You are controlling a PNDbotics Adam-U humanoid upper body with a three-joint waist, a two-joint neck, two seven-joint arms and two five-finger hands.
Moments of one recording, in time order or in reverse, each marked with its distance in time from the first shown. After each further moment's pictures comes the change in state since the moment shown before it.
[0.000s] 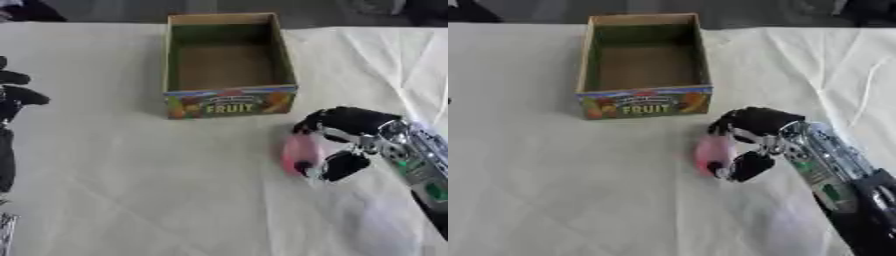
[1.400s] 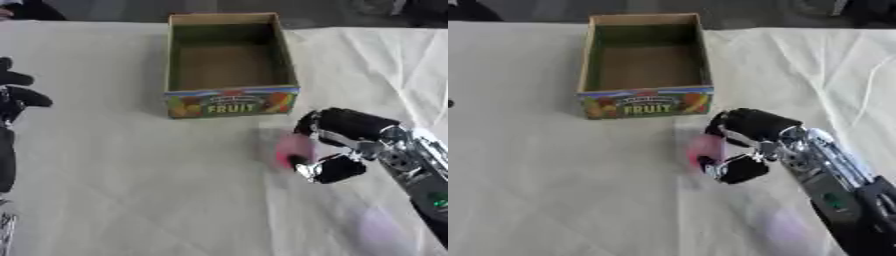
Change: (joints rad) left arm 0.000 0.000 0.000 0.000 -0.010 0.011 -0.020; right arm 0.035 -0.007 0.019 -0.103 -0.103 -0.007 -0.134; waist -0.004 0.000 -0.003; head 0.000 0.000
